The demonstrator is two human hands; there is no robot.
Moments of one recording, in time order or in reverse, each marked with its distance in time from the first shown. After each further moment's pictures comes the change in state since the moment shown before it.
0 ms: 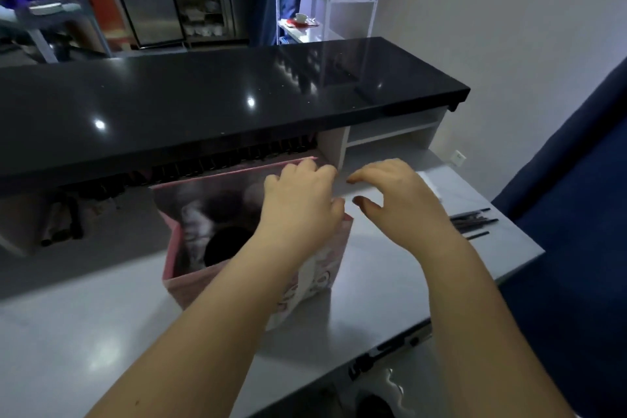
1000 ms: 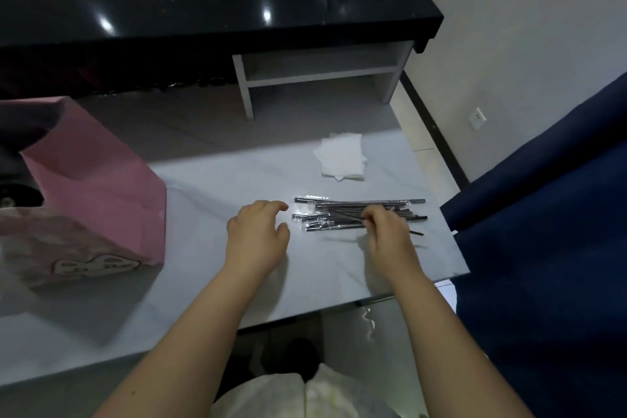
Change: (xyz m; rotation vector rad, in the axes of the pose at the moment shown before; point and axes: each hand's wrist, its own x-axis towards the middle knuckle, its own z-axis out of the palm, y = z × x) left_hand 0.064 0.168 0.257 -0.182 -0.194 -0.559; right_hand -0.087 0.369 0.084 0.298 -0.262 0.289
